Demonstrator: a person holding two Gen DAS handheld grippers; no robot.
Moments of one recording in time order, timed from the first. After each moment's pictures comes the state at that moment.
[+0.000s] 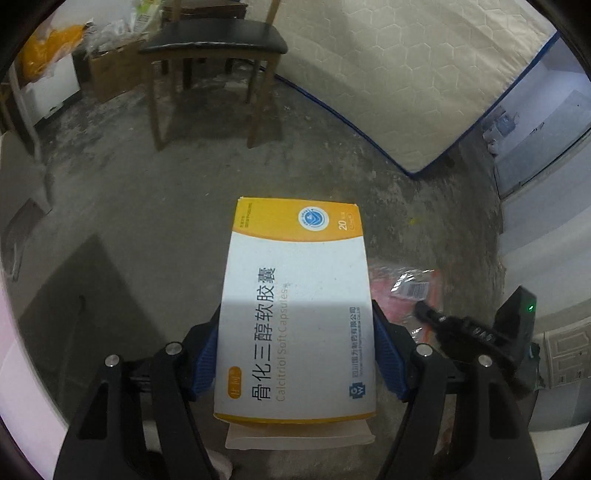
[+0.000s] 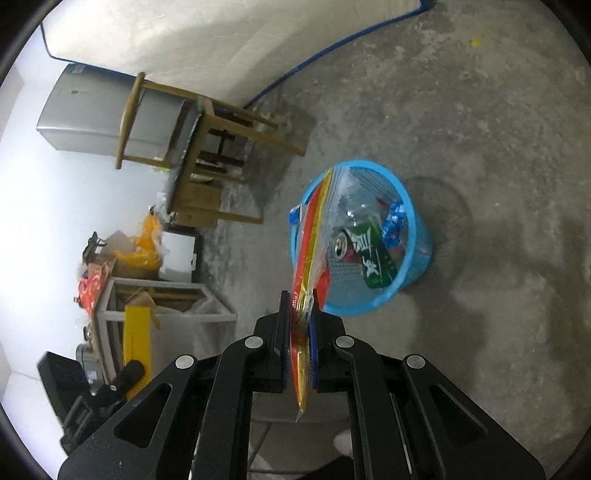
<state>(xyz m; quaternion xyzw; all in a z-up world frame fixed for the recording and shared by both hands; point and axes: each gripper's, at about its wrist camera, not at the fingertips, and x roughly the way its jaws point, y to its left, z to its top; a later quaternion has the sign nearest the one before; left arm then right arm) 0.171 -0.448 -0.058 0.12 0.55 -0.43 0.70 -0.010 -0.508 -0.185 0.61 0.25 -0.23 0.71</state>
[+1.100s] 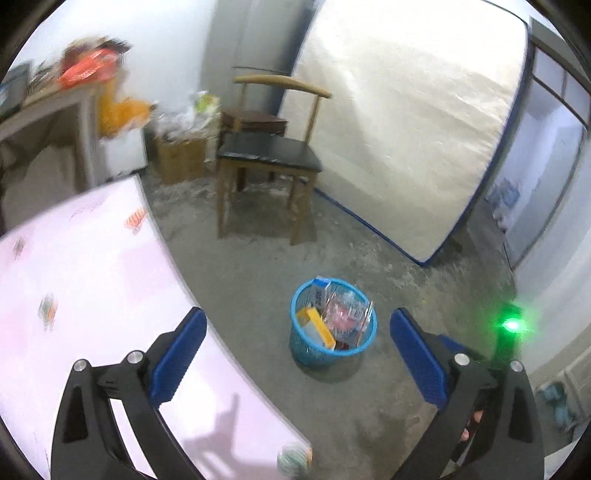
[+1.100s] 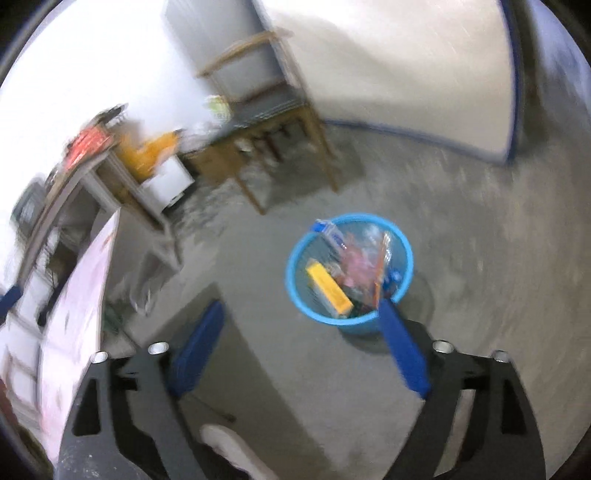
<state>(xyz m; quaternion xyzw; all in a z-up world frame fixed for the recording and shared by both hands) 0.083 -0.218 0.047 0.03 0.38 -0.39 0.84 -0.019 -0.361 -0.085 0.26 0.31 -0.23 0.88</state>
